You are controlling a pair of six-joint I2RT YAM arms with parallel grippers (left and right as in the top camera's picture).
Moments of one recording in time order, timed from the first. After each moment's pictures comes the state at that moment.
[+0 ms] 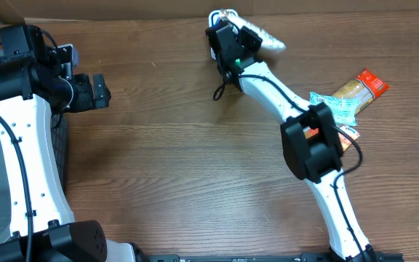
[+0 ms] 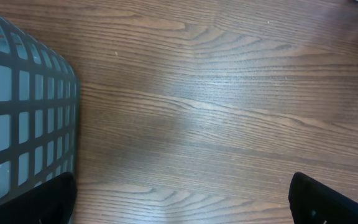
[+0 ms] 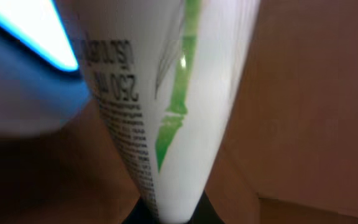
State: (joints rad) left arm 0.28 1.64 1.80 -1.36 0.10 0.06; right arm 0.52 2.49 2.16 -0.51 0.80 -0.59
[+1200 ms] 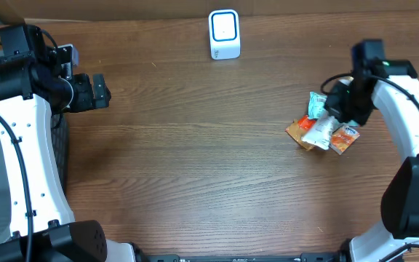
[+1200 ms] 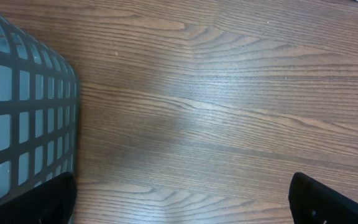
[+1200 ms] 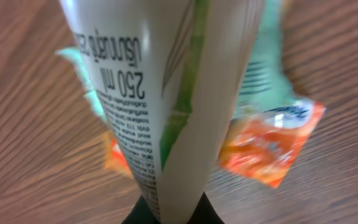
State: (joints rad) left arm 0.28 1.64 1.80 -1.36 0.10 0.06; right arm -0.07 1.81 1.41 -1.04 -0.13 0.51
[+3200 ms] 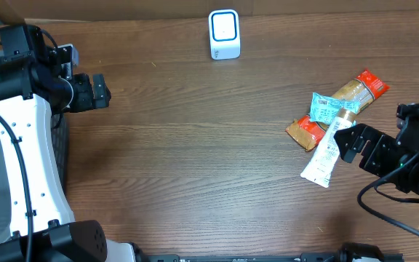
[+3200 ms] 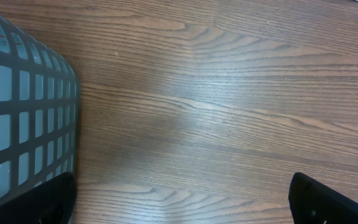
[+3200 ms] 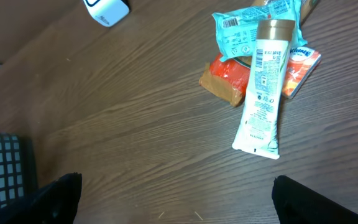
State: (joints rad) left arm 0.28 1.64 1.80 -1.36 0.10 0.06; right arm -0.12 0.97 1.33 -1.32 -0.36 0.35
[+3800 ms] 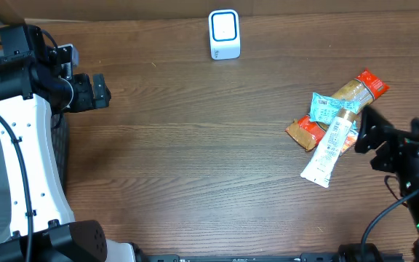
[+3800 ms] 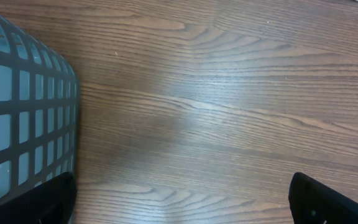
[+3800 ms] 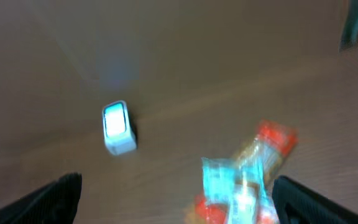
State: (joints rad) left arm 0.28 1.64 1.80 -1.36 0.10 0.06; right arm 0.05 0.67 1.14 -0.77 0.05 0.35
